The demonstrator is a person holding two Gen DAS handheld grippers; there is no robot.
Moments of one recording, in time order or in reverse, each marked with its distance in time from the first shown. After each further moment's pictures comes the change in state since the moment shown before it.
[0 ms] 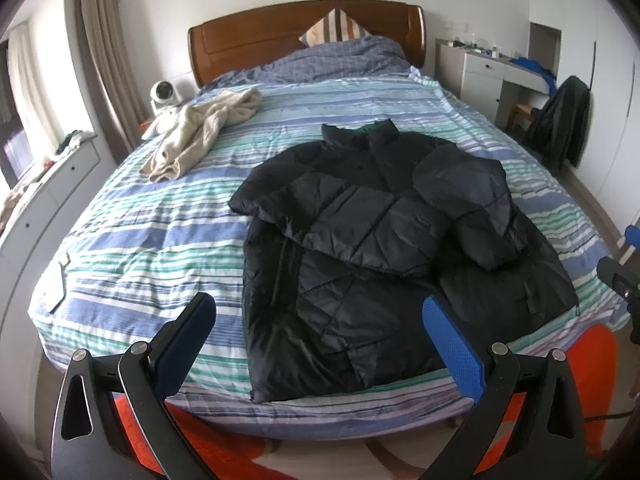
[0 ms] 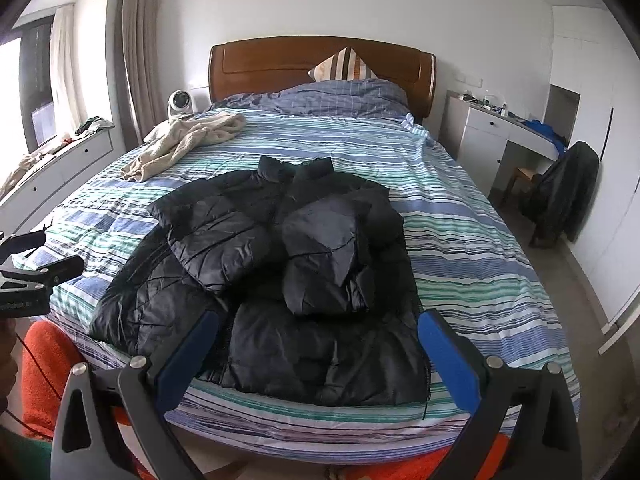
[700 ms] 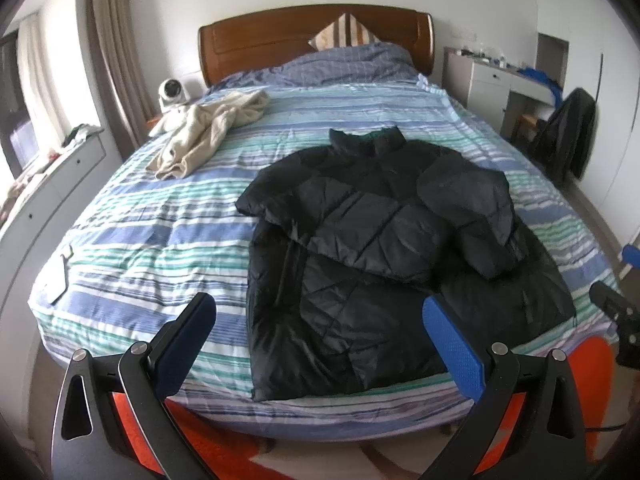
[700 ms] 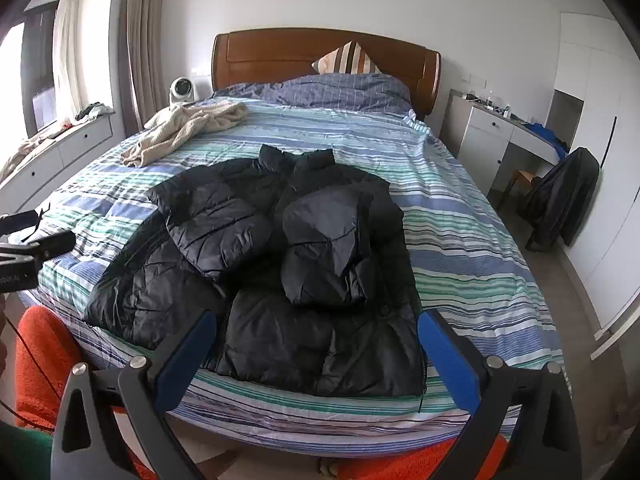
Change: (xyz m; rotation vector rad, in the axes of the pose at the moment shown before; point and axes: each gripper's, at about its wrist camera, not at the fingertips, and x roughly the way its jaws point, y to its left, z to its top) left arm -0.003 0.005 0.002 -0.042 0.000 0.007; right arm 0.000 0.005 -0.003 -0.045 0.016 -0.024
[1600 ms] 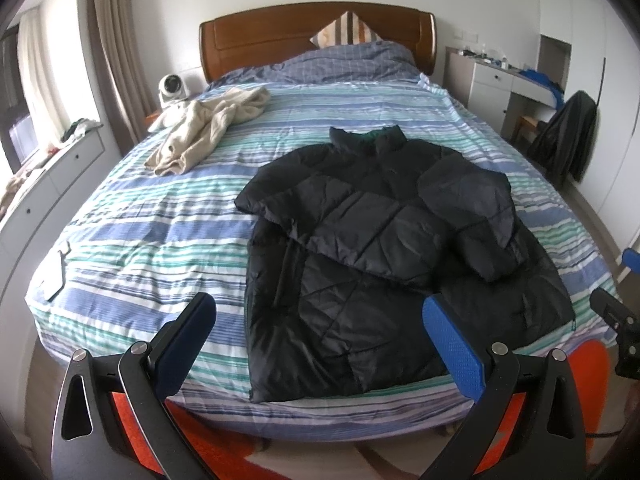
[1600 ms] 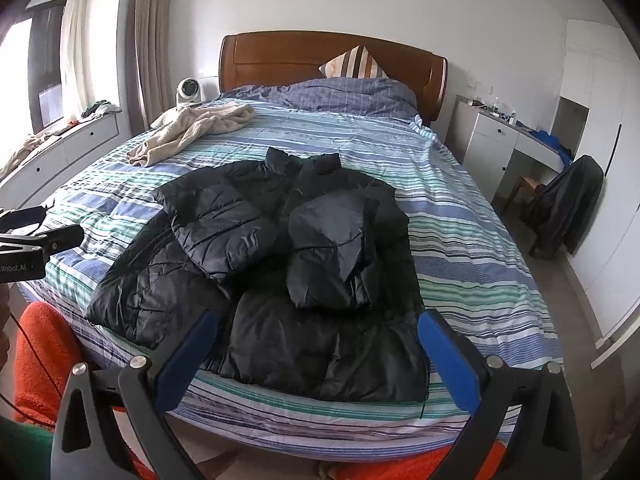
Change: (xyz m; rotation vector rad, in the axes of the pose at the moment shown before) left arm 0.004 0.003 0.003 -0.009 -0.001 -0.001; right arm -0.002 0.003 0.002 -0.016 -0.003 0.016
